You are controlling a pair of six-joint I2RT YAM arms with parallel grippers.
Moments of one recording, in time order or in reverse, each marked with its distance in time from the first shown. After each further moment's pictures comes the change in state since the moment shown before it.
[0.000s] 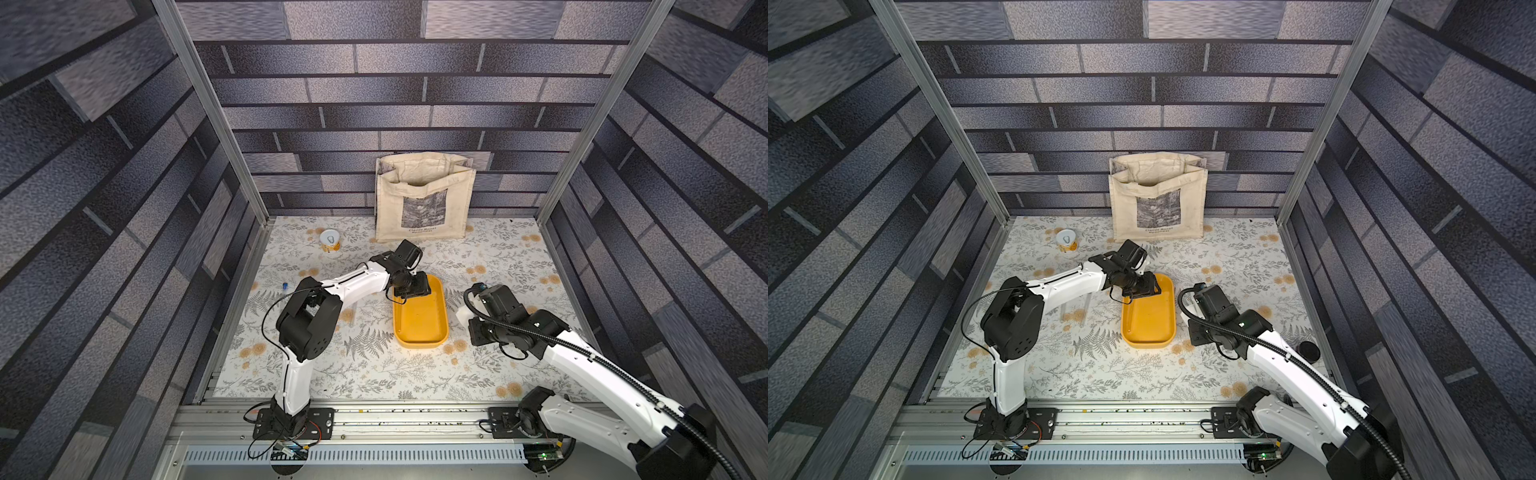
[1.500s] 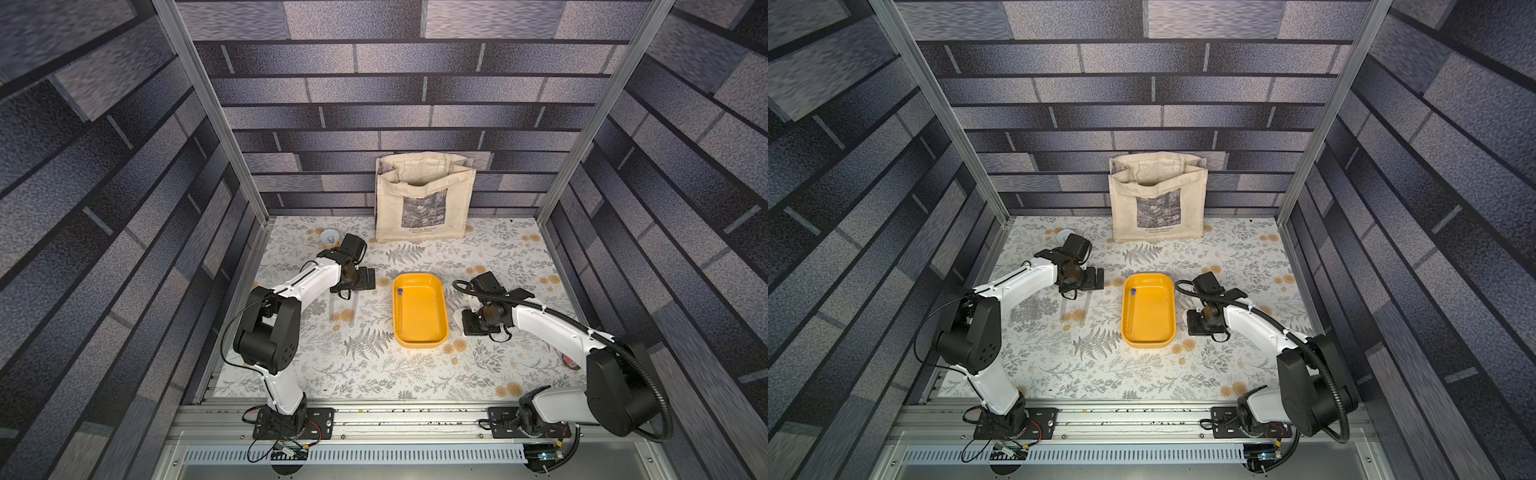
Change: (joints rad) left arm 0.316 -0.153 -0.174 -0.181 -0.338 0.269; right arm -0.177 0.366 0.026 0.098 -0.156 -0.020
